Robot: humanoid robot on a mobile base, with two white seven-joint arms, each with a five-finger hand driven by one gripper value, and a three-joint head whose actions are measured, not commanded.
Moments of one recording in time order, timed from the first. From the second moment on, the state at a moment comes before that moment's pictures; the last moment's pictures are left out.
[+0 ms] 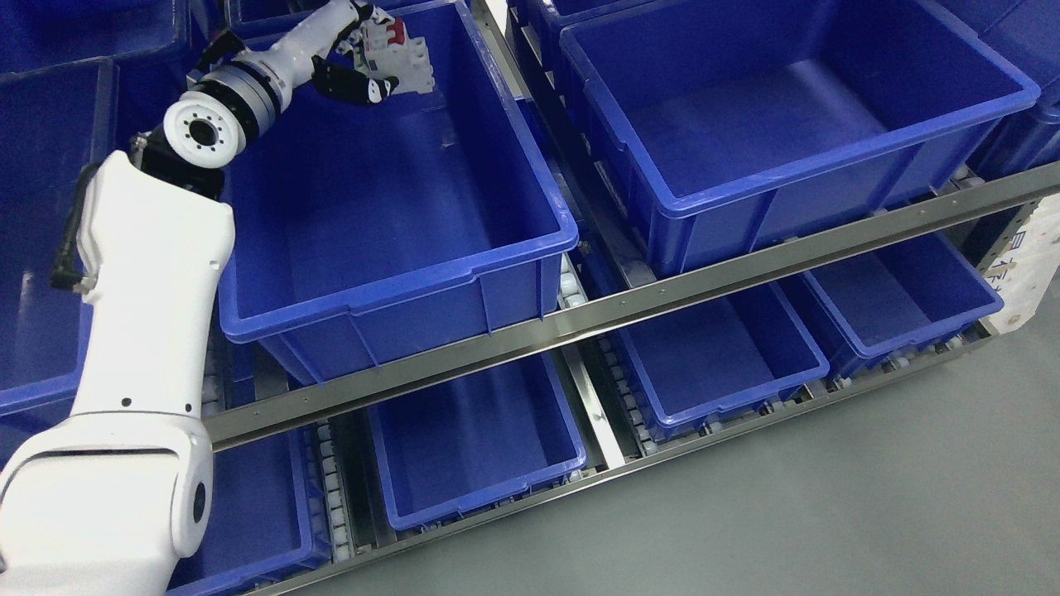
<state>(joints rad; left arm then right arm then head) -1.32 0.21 -0.13 -0.71 -0.66 -0.09 -0.52 0.00 0.00 -0.04 -0.16 -0.04 0.08 -0.01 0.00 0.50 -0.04</state>
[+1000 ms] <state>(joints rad) -1.38 0.23 -0.15 -0.45 -0.70 -0.10 -0.46 0.00 0.00 -0.04 -0.16 -0.04 0.08 0.00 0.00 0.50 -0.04</state>
